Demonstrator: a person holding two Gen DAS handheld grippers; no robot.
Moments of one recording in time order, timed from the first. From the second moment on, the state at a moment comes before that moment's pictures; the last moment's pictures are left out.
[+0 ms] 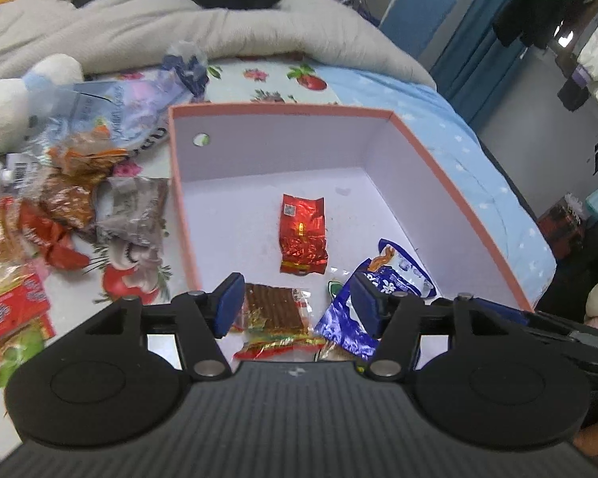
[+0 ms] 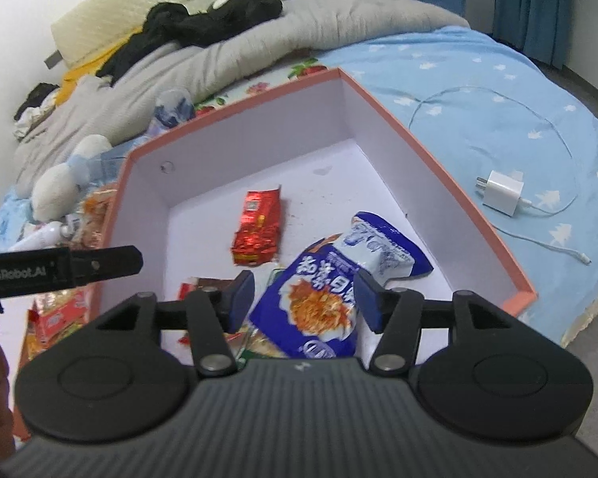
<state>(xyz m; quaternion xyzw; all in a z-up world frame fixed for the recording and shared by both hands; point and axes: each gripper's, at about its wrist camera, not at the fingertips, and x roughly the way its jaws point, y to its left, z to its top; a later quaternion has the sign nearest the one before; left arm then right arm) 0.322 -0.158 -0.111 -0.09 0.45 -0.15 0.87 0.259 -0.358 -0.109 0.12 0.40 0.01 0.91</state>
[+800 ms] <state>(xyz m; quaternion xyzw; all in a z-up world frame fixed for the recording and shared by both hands) 0.138 -0.069 -0.043 -0.10 0.40 -0.05 0.91 0.128 -0.299 -0.063 0.10 0.33 0.08 0.93</state>
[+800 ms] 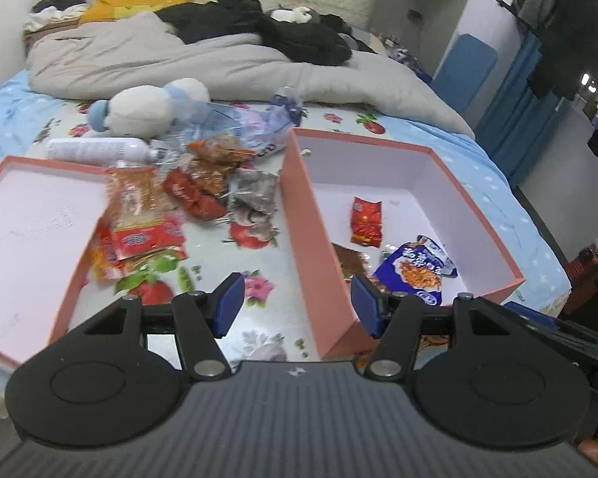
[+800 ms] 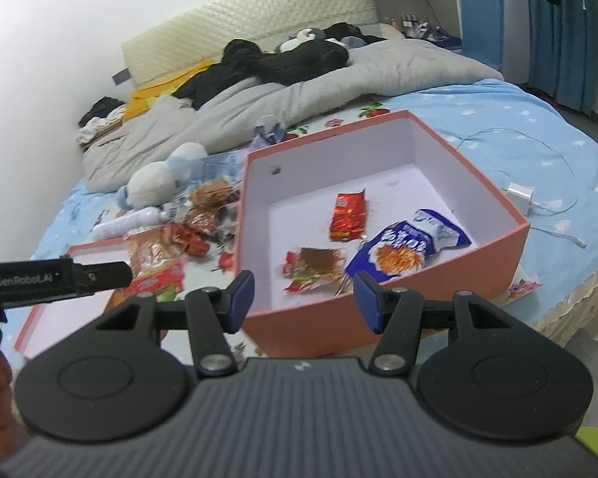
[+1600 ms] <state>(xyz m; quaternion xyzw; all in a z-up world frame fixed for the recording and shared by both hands) 0.094 -0.022 -0.048 -0.13 0.40 0.02 0.91 0.097 -0.252 -0.069 0.07 0.33 0.15 0.93</state>
